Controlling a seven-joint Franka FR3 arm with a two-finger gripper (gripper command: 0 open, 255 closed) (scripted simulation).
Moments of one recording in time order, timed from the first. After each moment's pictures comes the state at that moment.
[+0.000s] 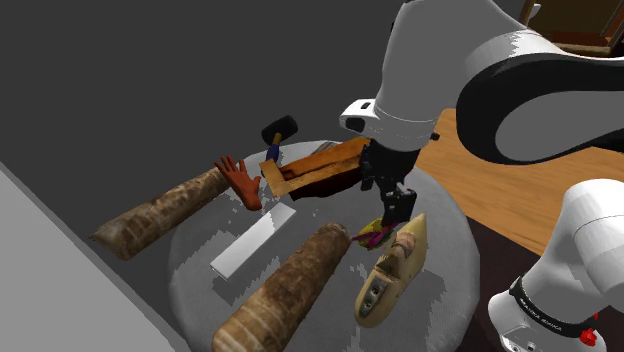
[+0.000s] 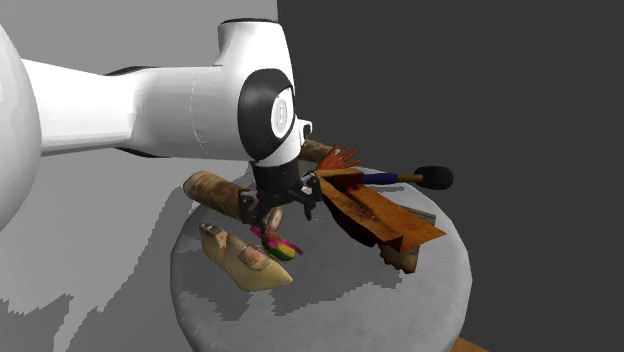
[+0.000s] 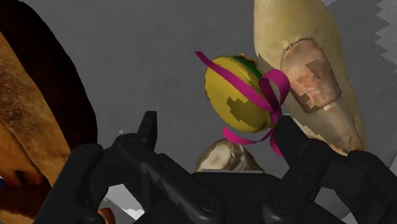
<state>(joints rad) 0.44 -0.60 0.20 -2.50 0.07 1.99 -0.54</state>
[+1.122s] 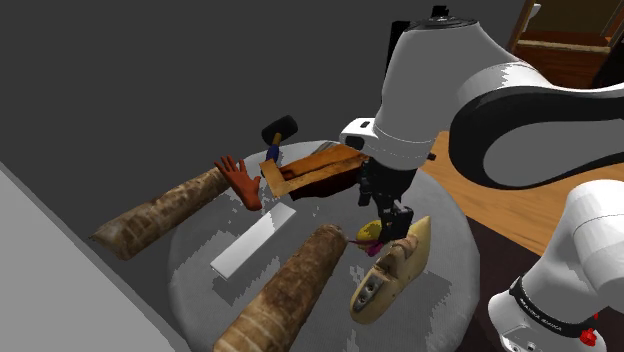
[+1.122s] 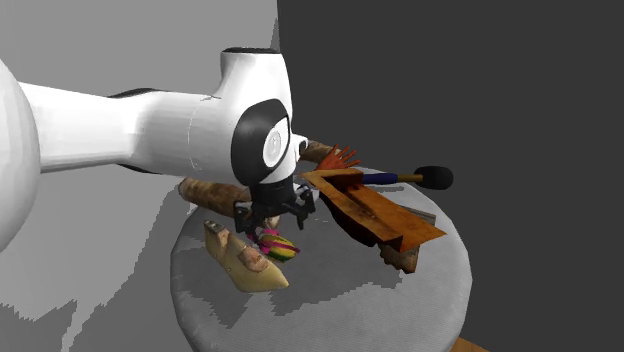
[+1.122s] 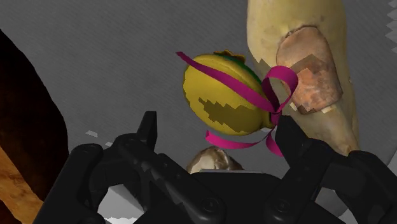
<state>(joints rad) 0.37 -0.60 0.28 -2.56 0.19 2.08 -0.59</state>
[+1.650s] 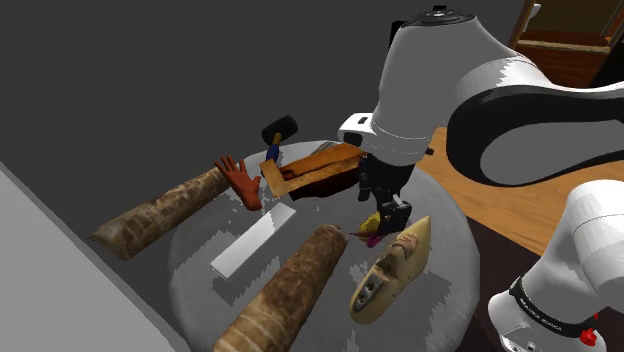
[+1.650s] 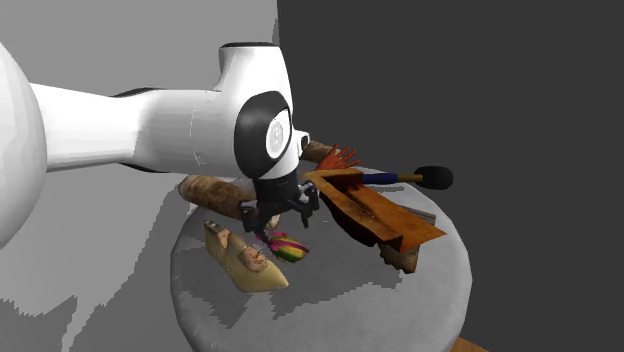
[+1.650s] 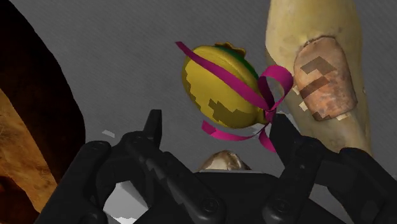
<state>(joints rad) 0.37 -0.59 0.28 -2.54 0.12 2.06 -0.59</state>
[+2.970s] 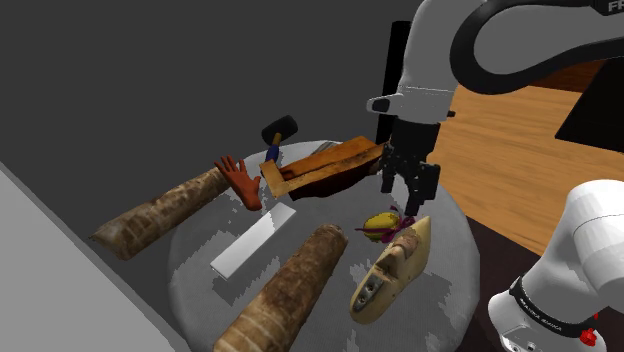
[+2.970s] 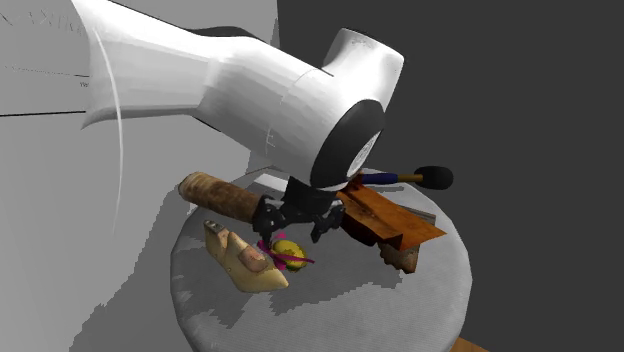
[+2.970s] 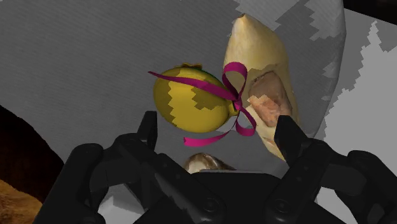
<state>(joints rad) 0.38 -0.65 0.00 -2.54 0.34 1.84 -0.80</state>
